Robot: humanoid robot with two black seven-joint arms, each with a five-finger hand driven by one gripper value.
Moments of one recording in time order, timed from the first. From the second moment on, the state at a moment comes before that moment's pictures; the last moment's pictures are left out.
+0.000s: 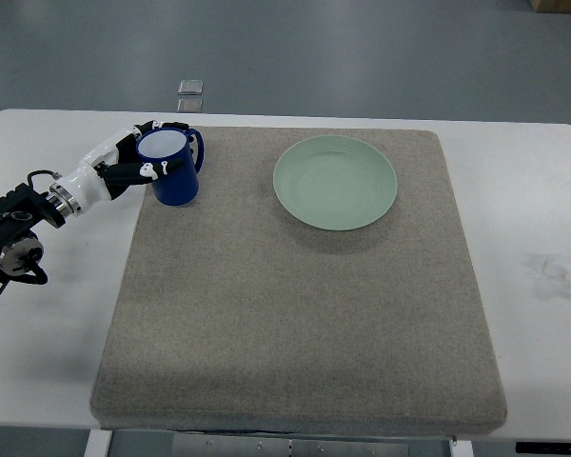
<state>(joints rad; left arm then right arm) -0.75 0.36 -0.60 -0.49 0.64 -0.57 -0.61 0.02 0.00 0.03 0.12 -0.02 0.04 0.21</state>
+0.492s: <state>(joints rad) -0.76 0.31 -0.56 -0.50 0.64 -0.49 -0.61 0.02 0.00 0.03 0.12 -0.02 0.04 0.21</state>
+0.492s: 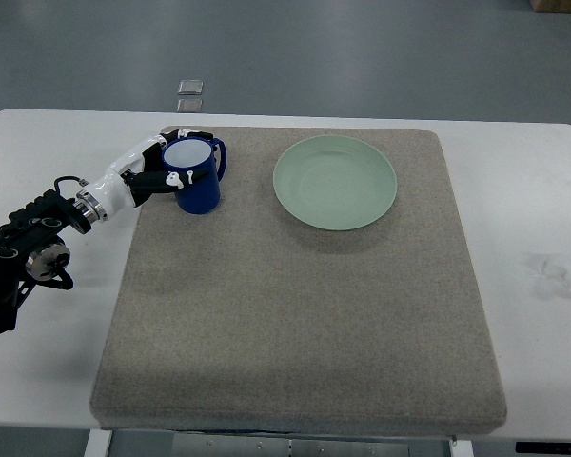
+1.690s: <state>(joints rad) -0.76 0.39 -0.58 -0.58 0.56 -0.49 -0.61 0.02 0.00 0.03 0.12 -0.02 0.04 0.21</state>
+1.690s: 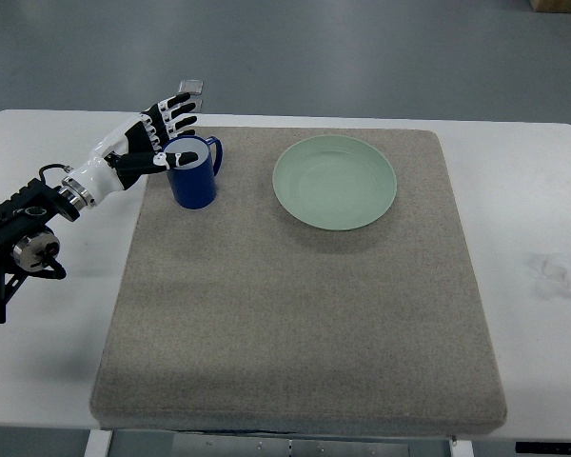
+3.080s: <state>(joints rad) -0.88 0.27 -0.58 -0.43 0.04 -0.24 -0.44 0.02 0.00 0.03 0.12 -0.02 0.04 0.21</state>
